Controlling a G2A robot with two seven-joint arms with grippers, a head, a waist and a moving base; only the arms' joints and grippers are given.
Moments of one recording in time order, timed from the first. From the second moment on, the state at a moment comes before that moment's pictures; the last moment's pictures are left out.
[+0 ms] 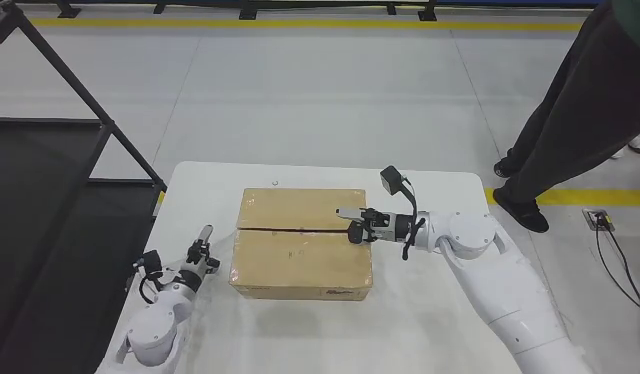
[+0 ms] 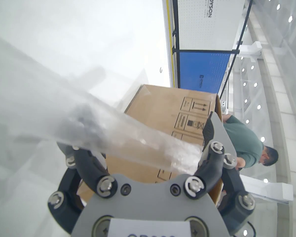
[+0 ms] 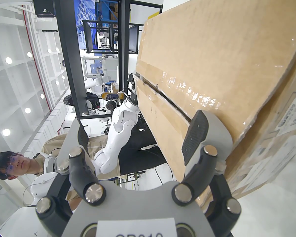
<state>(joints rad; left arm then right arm) 1.16 -1.13 -1.38 -1.36 -0.30 0.08 -0.04 -0.58 -1.26 1.06 -1.09 0.22 -0.09 1.04</state>
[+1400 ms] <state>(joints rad) 1.38 -1.14 -1.71 -1.74 -0.15 0.07 0.26 -0.61 -1.27 1.04 -1.12 0.19 -0.05 0.94</state>
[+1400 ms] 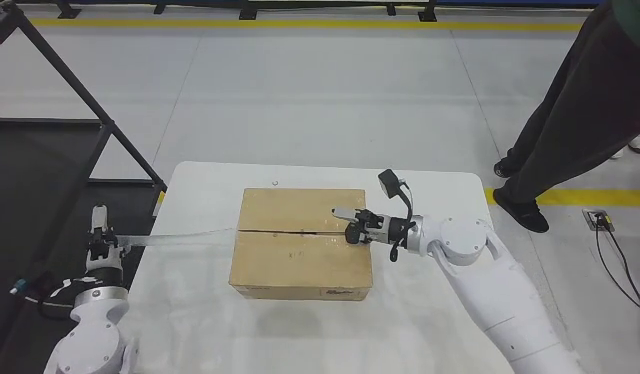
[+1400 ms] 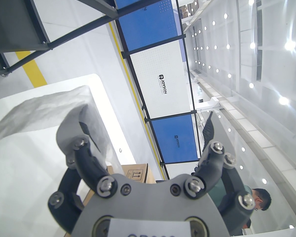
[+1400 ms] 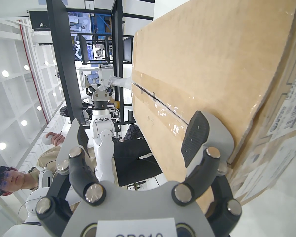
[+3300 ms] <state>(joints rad) 1.11 -1.22 -1.17 -1.93 0.65 0.22 0.09 -0.83 -1.22 1.17 -1.39 0.18 -0.04 0.86</state>
